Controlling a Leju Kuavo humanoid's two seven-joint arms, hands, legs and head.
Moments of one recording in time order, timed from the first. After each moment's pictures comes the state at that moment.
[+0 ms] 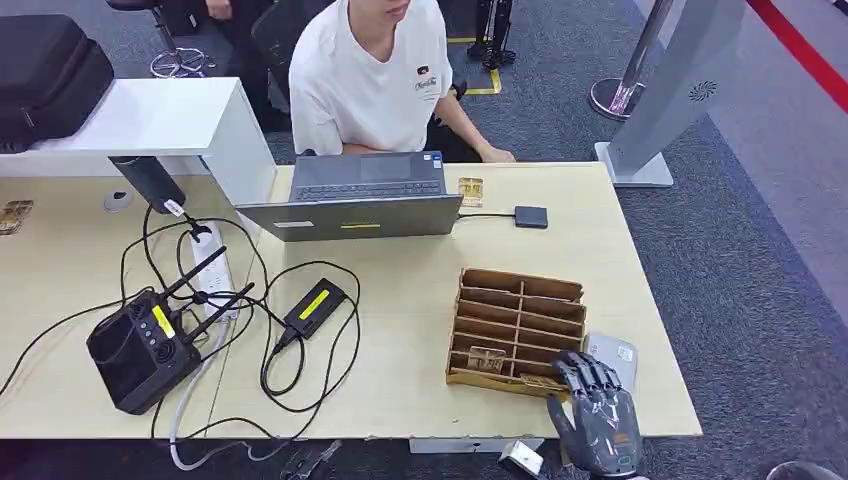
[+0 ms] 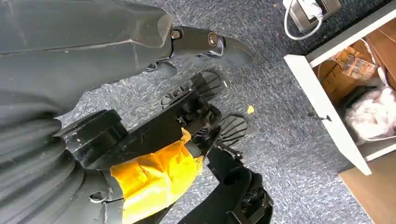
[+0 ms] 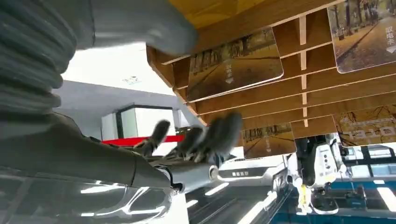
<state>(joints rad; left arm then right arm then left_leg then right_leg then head) -0.08 -0.09 -0.17 -0.46 -0.21 -0.07 -0.05 0.18 0.23 -0.11 -1.29 1.34 -0.70 -0.70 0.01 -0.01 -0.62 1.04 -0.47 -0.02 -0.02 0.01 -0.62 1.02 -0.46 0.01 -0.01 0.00</state>
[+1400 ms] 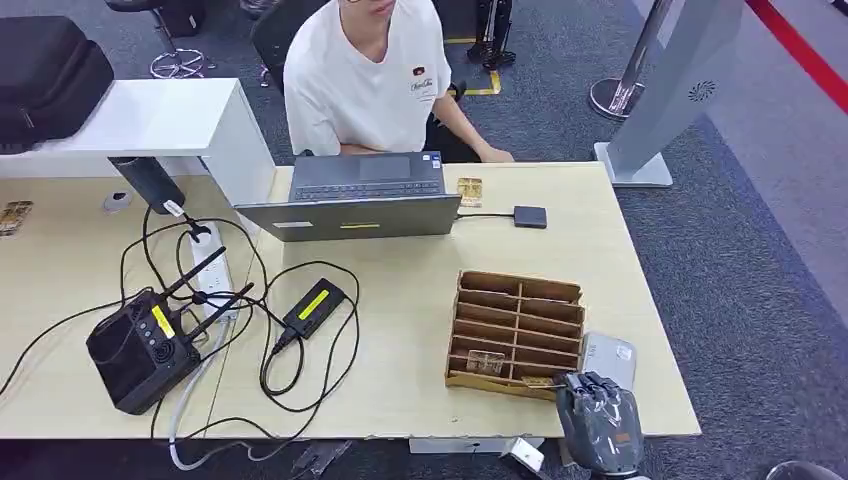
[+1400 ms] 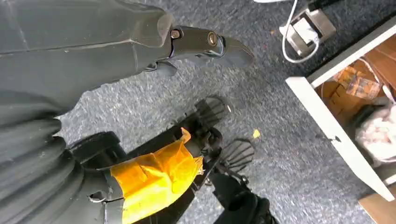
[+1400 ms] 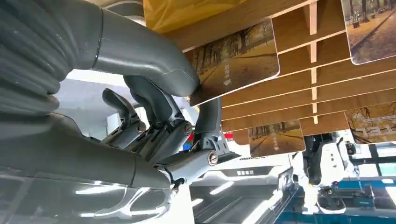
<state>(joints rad) -0.10 -0.11 -0.22 -0.46 -0.30 0.06 -0.02 0.18 0.25 -0.14 -1.29 1.35 -0.70 -0.70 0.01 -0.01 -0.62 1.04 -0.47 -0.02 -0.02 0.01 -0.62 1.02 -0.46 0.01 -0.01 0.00</state>
